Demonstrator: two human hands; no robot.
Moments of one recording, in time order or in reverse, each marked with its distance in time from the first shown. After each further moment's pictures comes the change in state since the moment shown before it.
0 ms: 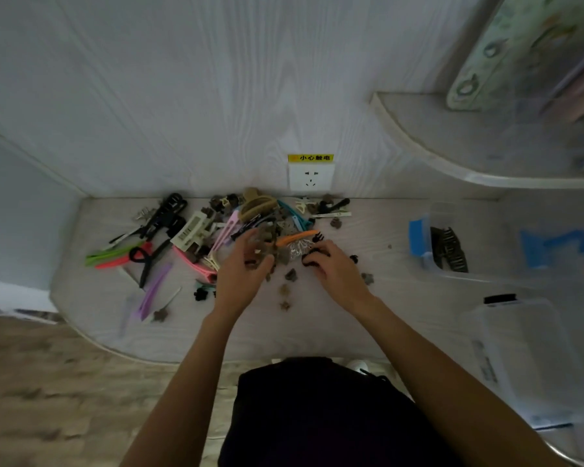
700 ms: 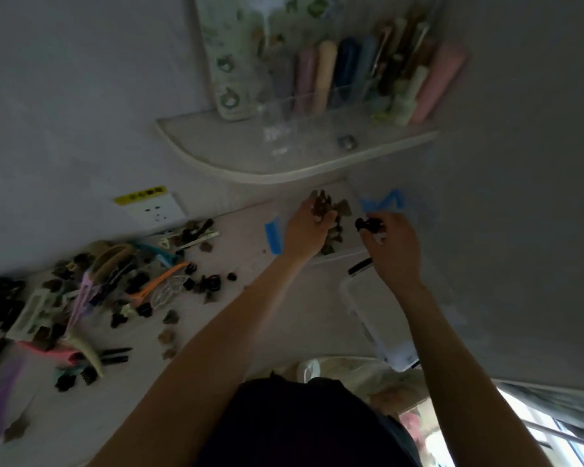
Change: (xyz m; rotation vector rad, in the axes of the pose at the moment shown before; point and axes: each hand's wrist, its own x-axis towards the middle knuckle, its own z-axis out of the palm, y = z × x) left_hand 0.008 0.199 0.254 -0.089 -0.593 0.139; right_hand -0.132 0.118 -0.196 -0.029 0.619 0.668
